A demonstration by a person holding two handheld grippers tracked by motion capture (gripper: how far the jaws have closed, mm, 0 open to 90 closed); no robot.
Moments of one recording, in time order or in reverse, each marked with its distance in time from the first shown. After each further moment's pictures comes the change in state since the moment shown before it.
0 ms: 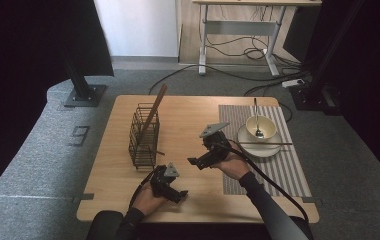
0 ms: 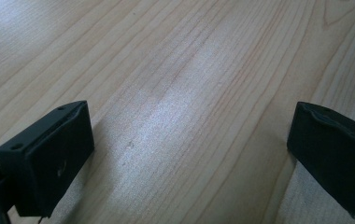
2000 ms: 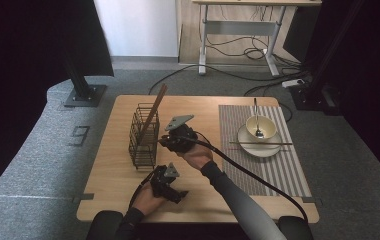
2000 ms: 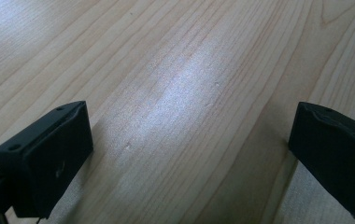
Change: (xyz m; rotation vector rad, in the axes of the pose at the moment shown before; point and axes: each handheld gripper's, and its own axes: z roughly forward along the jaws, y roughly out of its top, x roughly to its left) left arm -0.001 0.000 0.000 0.004 -0.006 0.005; right arm 0.032 0.065 0.059 -0.098 0.004 -0.127
